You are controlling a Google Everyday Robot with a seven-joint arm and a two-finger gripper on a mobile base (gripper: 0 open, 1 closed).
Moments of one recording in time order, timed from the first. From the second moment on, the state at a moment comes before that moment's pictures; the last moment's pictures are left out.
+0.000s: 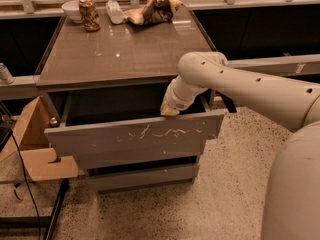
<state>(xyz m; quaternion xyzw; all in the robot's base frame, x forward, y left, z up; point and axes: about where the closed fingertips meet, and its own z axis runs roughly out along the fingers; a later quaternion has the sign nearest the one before) 0.681 -0.042 0.677 -0.69 0.68 0.01 0.23</state>
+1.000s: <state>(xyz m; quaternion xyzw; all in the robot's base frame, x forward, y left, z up) 0.681 -0.042 0.677 -0.69 0.68 0.01 0.23</state>
